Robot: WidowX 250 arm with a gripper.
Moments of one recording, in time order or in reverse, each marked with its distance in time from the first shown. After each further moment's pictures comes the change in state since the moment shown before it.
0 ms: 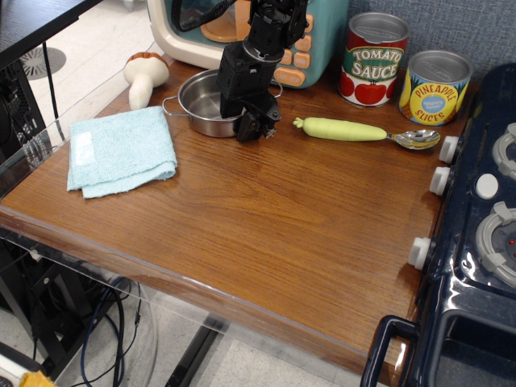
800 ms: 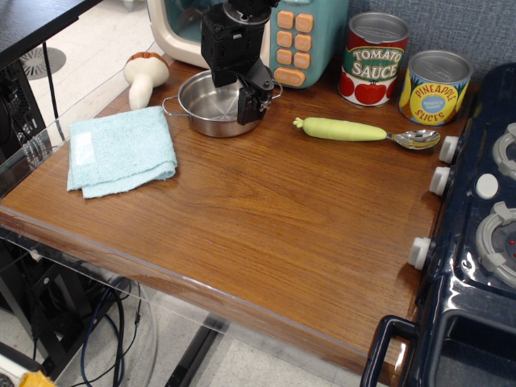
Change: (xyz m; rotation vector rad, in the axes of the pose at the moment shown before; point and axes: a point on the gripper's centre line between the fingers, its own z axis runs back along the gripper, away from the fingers) arm 0.020 -0.005 0.050 -0.041 0.122 0.005
